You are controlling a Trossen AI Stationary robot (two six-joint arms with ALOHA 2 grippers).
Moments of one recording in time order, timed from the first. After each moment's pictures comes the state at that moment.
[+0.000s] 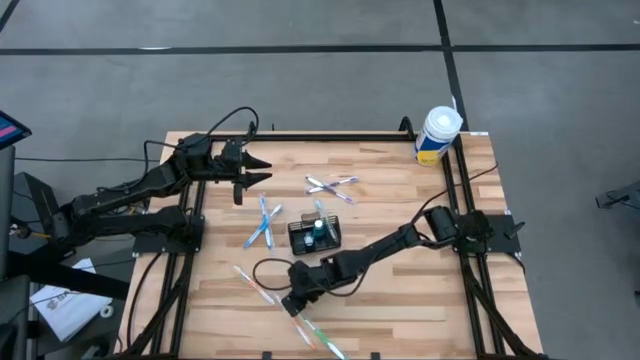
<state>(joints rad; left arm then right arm) 0.54 0.80 0.59 0.02 0.39 0.02 0.35 2.33 1.66 -0.14 -0.13 1.22</state>
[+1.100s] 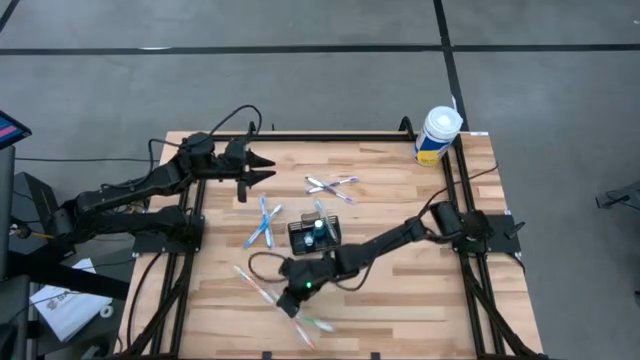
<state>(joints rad) 0.54 0.85 0.59 0.11 0.39 -0.03 0.32 2.25 1.66 0.04 -0.17 1.05</state>
